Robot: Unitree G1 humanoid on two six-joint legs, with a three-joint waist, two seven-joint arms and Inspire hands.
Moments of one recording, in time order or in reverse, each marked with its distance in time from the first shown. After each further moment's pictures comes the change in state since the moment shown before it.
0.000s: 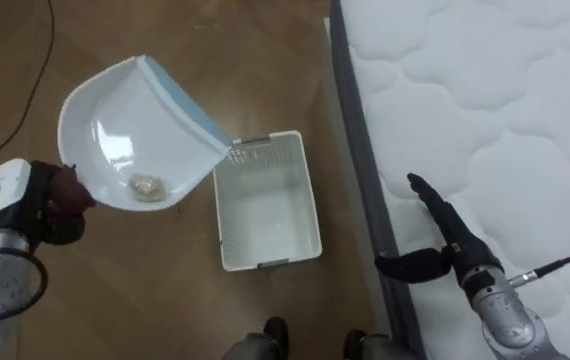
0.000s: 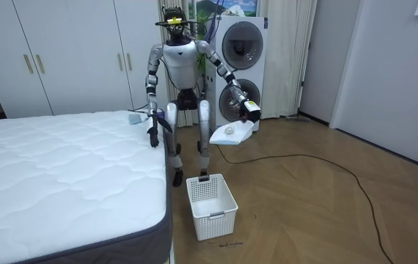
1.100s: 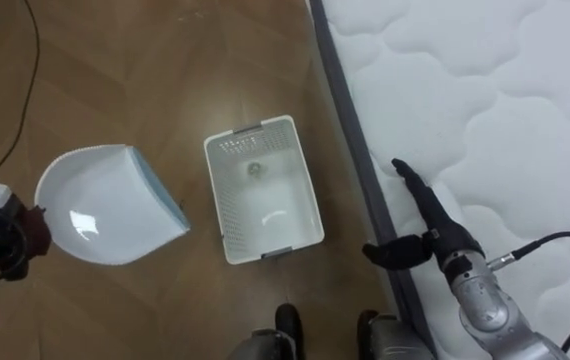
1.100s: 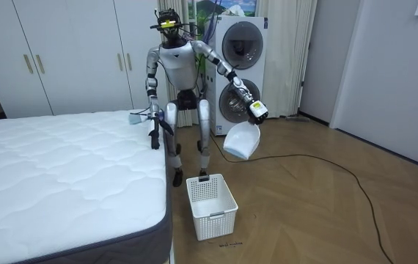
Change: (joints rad) left arm -0.180 0.119 -0.211 0.195 0.135 0.178 -0.263; right arm -0.039 0.003 0.098 -0.054 0.005 0.095 -0.082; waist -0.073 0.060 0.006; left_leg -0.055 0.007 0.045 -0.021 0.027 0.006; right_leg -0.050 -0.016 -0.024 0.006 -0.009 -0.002
